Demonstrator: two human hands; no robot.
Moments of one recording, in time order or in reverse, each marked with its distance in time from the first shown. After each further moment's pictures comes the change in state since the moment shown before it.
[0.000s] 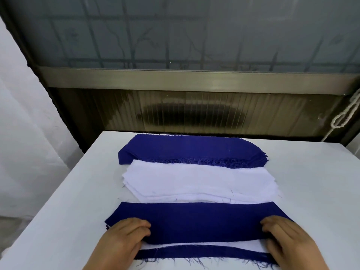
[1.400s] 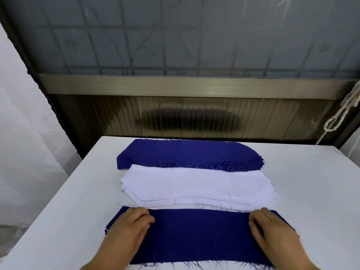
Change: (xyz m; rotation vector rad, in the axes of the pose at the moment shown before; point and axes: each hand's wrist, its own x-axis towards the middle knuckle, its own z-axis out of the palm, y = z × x) left_hand 0.009 -0.011 0.016 -0.001 -0.126 -0.197; right_hand 0.031 -0.033 -0.006 -0.058 -0.248 0.333
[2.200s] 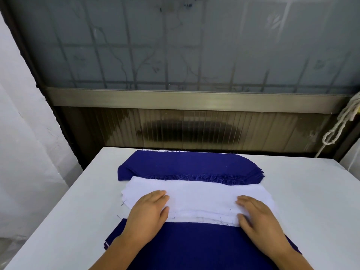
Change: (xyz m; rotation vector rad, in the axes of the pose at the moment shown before) left_hand 0.074 0.002 0.025 0.094 -0.082 -0.149; right_hand 0.050 0.015 0.024 0.155 -0.064 -0.017
